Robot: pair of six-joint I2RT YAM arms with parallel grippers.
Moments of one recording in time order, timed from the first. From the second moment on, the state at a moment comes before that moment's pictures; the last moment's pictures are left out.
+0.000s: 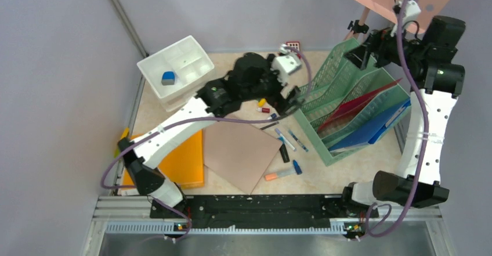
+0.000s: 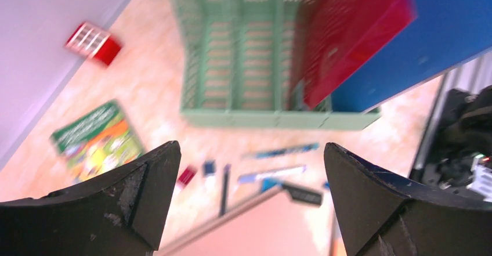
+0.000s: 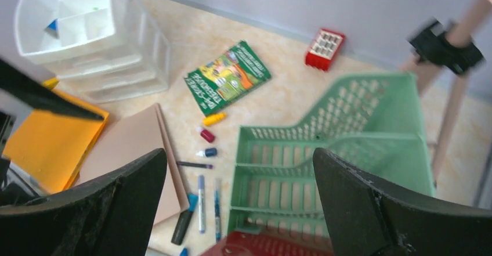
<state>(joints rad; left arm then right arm) -0.96 1.64 1.78 -0.49 0.14 0.10 -0.32 1.36 1.85 -0.91 -0.85 -0.11</state>
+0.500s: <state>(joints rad) -0.50 1.07 1.25 -0.79 0.13 0.32 0.48 1.49 1.77 -0.83 -0.52 -0.27</state>
